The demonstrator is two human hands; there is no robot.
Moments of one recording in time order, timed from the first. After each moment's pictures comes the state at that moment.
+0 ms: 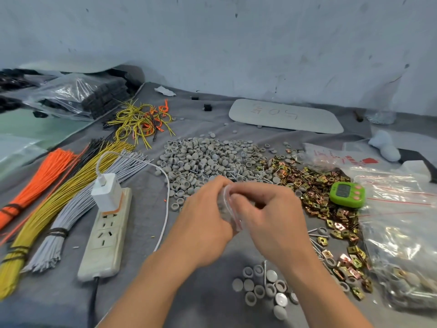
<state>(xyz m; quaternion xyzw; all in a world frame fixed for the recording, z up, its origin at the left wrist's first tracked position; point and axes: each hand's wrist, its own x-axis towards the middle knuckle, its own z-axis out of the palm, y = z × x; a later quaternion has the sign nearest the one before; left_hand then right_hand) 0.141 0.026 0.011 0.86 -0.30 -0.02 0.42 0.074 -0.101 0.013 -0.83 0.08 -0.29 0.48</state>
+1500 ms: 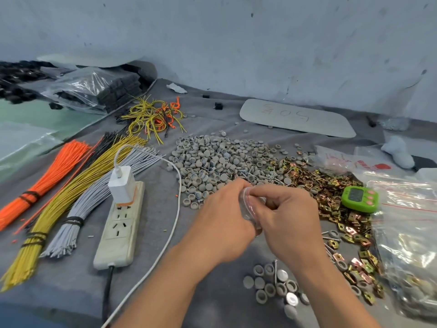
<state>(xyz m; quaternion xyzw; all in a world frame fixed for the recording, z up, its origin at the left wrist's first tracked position) 0.139 0.027 0.010 0.87 -0.29 -0.06 0.40 0.076 -0.088 0.015 -0.84 0.11 -0.29 0.45</state>
